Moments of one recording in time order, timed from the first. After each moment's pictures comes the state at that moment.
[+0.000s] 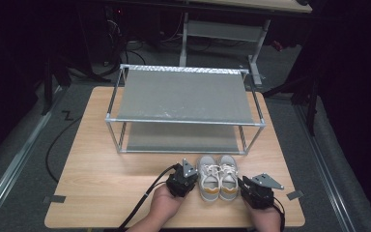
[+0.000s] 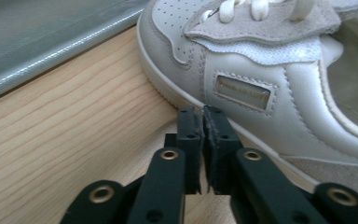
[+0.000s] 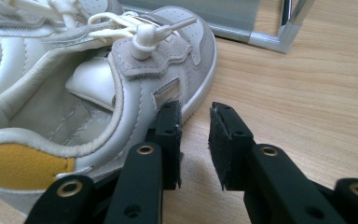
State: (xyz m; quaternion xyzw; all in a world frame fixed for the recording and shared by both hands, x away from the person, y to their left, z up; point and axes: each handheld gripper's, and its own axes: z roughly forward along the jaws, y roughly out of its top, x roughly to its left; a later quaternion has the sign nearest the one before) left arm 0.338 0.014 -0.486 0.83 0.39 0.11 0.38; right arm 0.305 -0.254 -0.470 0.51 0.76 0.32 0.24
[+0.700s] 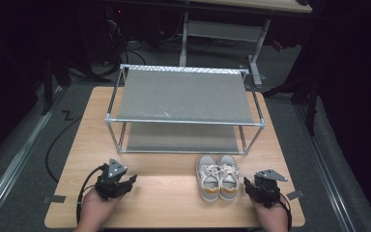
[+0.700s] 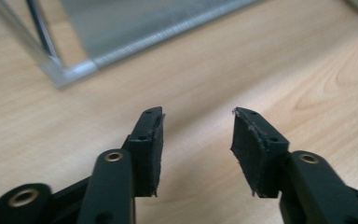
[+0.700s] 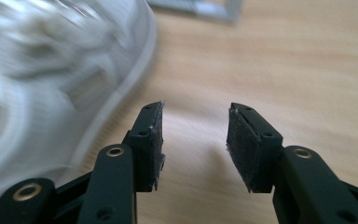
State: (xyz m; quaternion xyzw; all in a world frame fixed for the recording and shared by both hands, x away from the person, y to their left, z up) left arm 0.316 0.209 -0.463 0.79 0.48 0.17 0.35; right arm 0.320 -0.270 -0.468 0.57 0.75 0.24 0.24
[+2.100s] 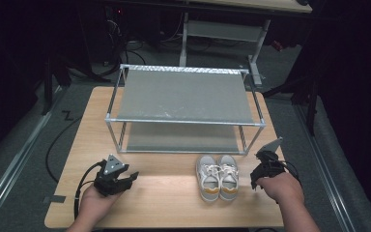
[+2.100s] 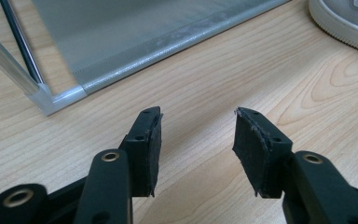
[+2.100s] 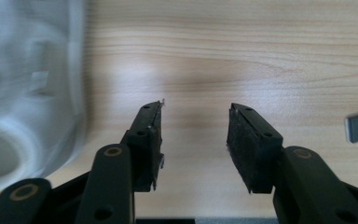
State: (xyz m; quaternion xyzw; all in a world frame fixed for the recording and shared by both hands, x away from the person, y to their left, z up) left arm 0.321 0.206 -0.464 0.80 0.45 0.15 0.37; right arm 0.397 -0.264 -0.406 0.71 0.70 -0.06 -0.05
